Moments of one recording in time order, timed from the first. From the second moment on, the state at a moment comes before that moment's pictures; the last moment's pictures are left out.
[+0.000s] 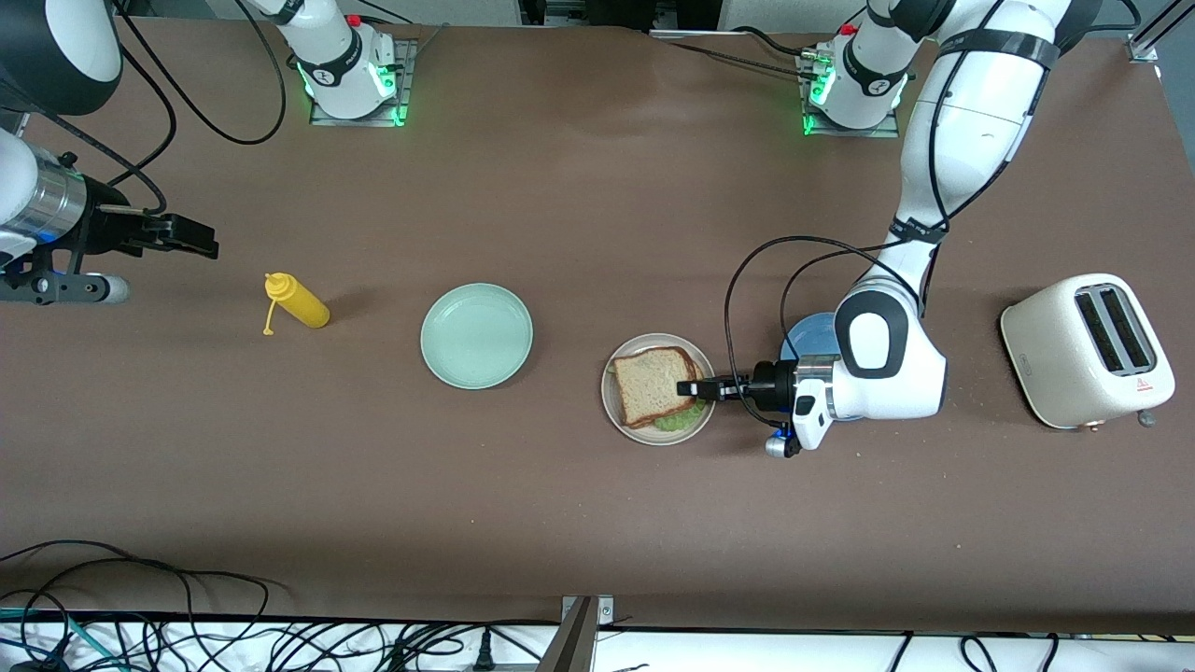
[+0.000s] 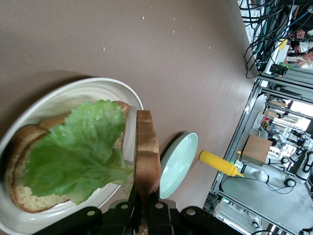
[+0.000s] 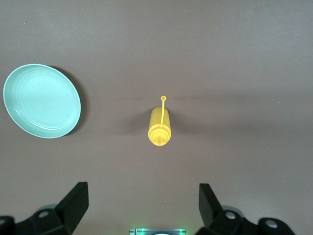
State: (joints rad) left arm -0.20 0.79 -0.06 -1.50 -1.20 2.03 0.24; right arm 0.12 0.14 -0.09 -1.56 0.01 1.52 0.04
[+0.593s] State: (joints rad) left arm -0.19 0.79 -0.05 -1.52 -1.06 2.03 0.27; right arm 0.12 0.14 -0.09 -1.56 0.01 1.52 0.04
